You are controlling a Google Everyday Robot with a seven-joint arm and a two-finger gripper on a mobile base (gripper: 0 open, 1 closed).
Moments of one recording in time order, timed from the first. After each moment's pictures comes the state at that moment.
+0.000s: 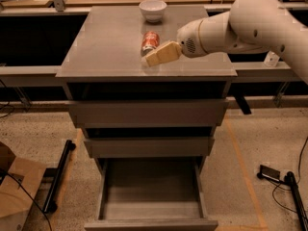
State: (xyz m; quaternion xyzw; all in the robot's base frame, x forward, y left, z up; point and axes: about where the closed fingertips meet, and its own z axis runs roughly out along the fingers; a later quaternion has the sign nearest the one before) arm 0.677 -0.030 0.931 -0.40 0.76 0.22 0.47
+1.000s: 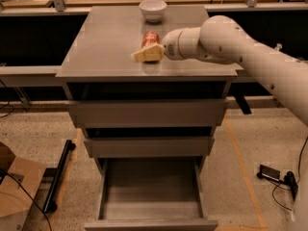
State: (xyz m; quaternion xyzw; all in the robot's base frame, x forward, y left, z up) arm 0.759 -0.004 0.892 -0.33 0.76 0.21 0.52
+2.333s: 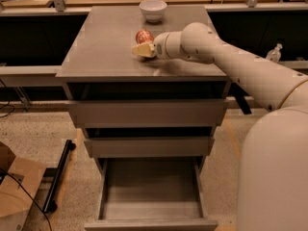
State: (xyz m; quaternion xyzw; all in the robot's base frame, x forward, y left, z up) arm 0.830 0.018 0.853 -0.27 0.78 0.22 0.52
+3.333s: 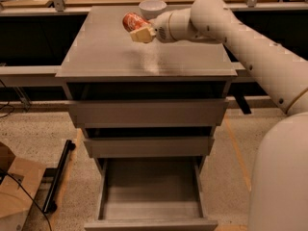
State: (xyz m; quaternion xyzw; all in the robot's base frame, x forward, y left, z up) arm 0.797 0.034 0.926 -0.38 0.73 0.22 0.53
